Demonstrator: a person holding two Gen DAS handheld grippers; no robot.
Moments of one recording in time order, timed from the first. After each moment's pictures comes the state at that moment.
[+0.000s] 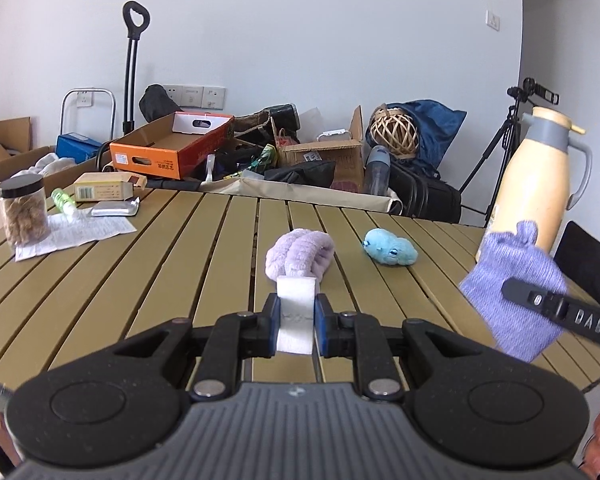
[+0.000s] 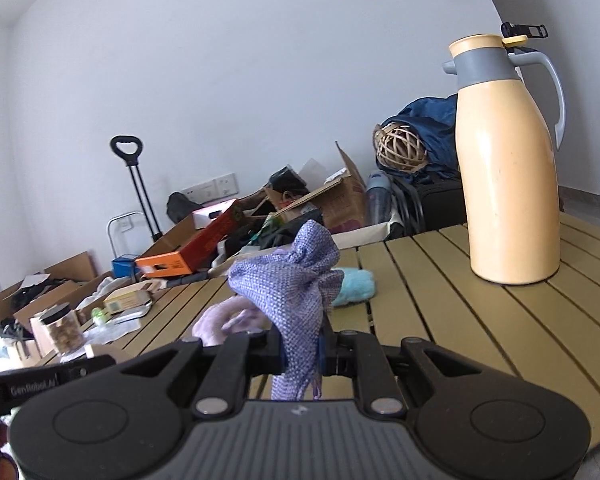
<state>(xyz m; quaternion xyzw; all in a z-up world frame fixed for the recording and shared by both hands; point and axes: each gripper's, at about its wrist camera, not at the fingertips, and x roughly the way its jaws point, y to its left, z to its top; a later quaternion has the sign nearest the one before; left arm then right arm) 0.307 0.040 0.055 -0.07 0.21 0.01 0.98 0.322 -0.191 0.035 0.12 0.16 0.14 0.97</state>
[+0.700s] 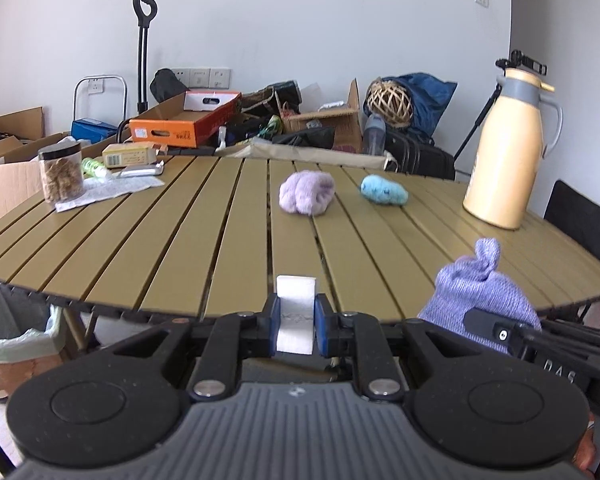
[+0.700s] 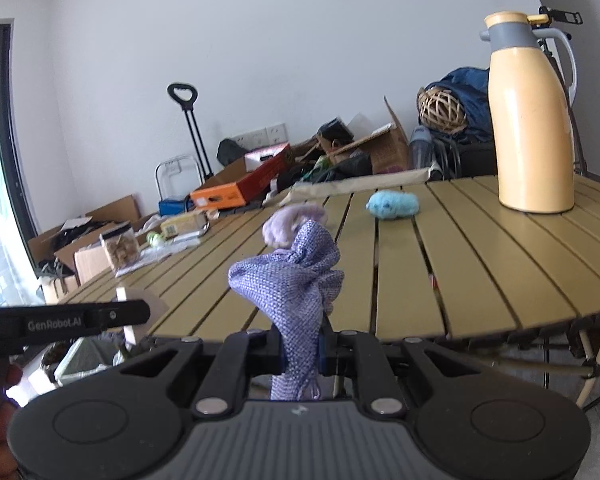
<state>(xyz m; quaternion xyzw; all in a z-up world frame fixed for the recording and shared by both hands) 0.208 0.034 0.027 -0.05 0.24 0.02 0.97 0.219 -0.167 -0.007 0.08 0.22 0.21 0.95</state>
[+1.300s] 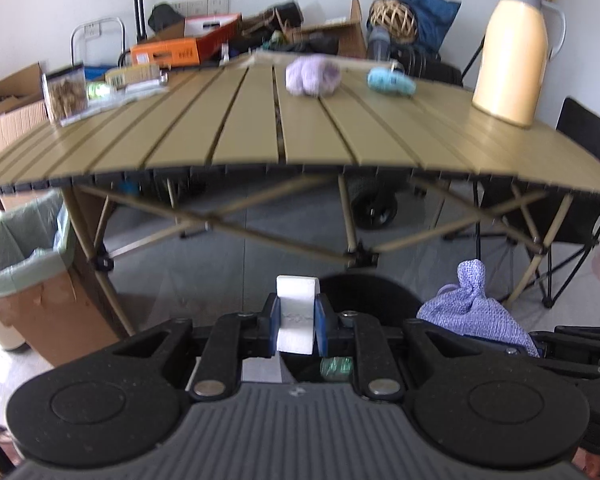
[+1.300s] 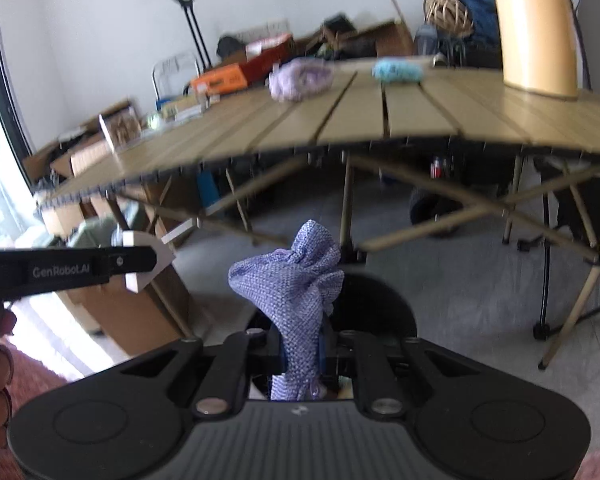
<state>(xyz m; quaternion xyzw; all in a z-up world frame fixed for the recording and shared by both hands) 0.177 0.029 -0.049 -0.02 0.35 0.03 0.94 0.170 -0.146 -0.088 0.04 0.36 0.21 0.91</state>
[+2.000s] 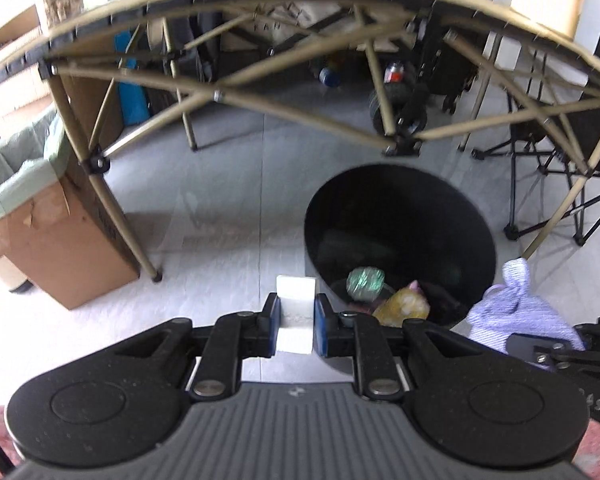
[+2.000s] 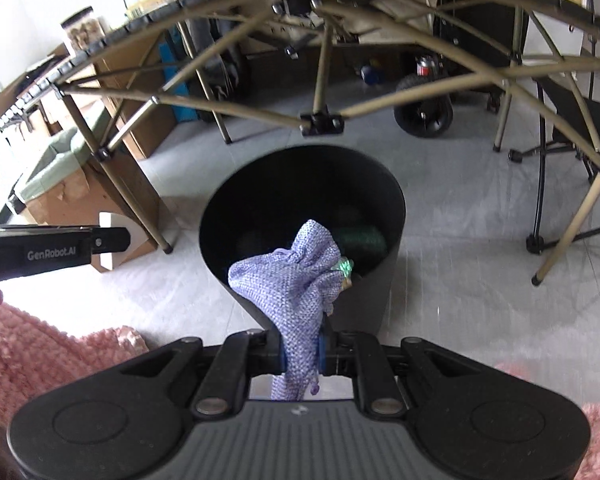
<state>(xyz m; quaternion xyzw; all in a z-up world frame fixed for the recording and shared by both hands) 0.187 0.041 -0.131 -0.02 0.46 0.05 0.89 0.179 -0.148 -0.158 0.02 0.48 0.18 0.86</state>
